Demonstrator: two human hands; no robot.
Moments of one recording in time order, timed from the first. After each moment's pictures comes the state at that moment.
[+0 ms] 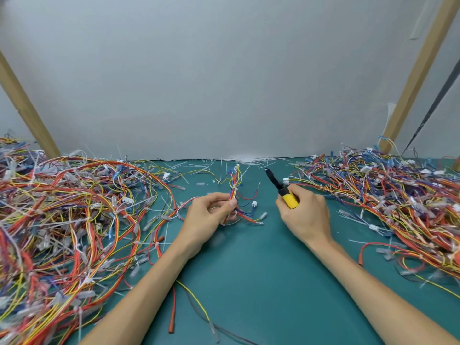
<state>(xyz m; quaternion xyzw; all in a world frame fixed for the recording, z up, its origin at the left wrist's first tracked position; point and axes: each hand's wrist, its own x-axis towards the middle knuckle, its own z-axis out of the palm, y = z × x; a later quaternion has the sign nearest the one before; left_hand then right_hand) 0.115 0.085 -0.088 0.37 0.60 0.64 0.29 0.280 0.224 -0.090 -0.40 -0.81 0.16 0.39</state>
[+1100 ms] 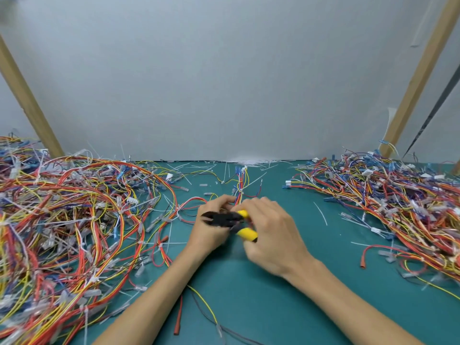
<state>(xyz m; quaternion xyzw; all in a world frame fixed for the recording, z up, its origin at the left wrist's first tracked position) 0.125 0.082 -0.081 0.54 0.68 0.50 0.03 0.260 0.139 -0.065 -0.15 -0.93 0.06 0.33</state>
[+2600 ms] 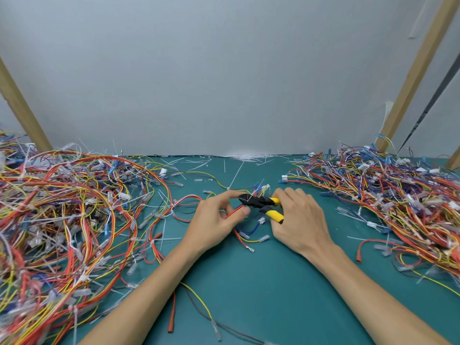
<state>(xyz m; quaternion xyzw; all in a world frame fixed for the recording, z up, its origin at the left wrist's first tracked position) 0.120 0.086 -0.094 0.54 0.69 0.47 0.10 0.283 0.204 -0.090 -0.33 -0.91 -0.07 0.25</state>
